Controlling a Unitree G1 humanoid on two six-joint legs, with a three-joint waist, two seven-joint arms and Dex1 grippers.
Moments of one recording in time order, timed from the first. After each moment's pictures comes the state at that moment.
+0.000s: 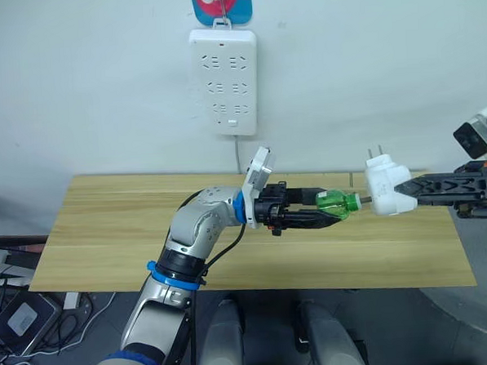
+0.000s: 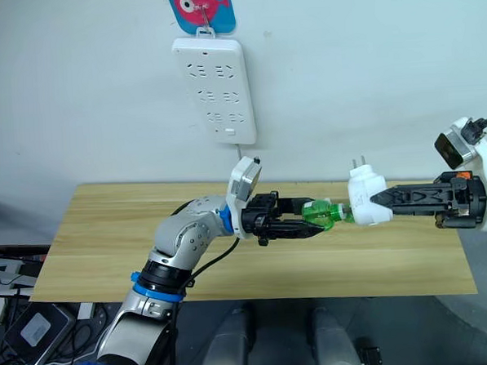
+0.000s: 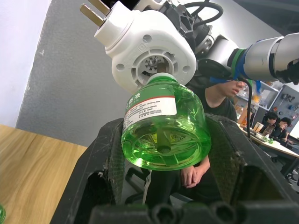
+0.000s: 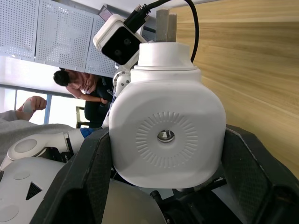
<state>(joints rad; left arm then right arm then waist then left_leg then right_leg) -0.67 0.19 -0.21 0.09 -0.62 0.60 -1.28 -0.45 -1.34 -0.16 0.08 1.94 1.45 0.57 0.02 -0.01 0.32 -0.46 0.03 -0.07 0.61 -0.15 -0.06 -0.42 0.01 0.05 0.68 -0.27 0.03</state>
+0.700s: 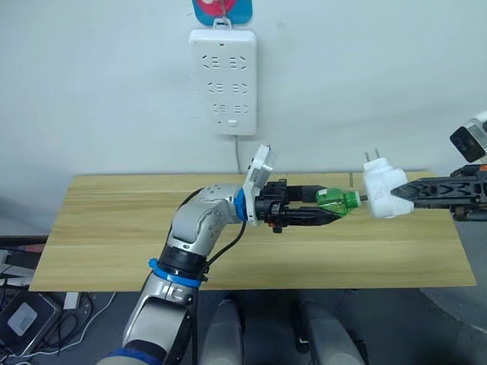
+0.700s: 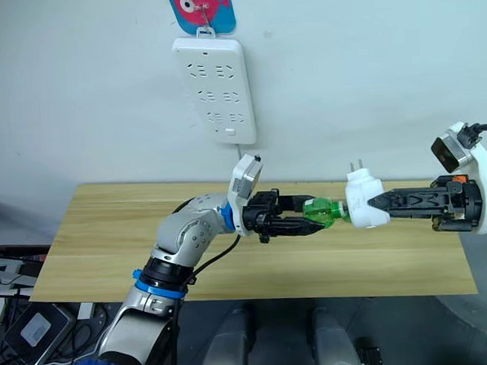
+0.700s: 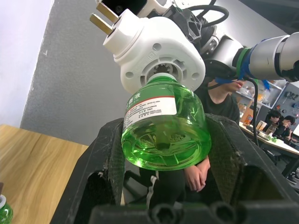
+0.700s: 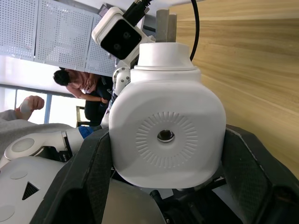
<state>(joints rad) -0.69 0.18 -0.21 0.11 -0.61 0.58 -1.28 -0.43 -1.32 -0.15 0.04 1.95 1.41 0.55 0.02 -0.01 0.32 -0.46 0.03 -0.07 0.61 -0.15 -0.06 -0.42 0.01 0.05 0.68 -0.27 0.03</state>
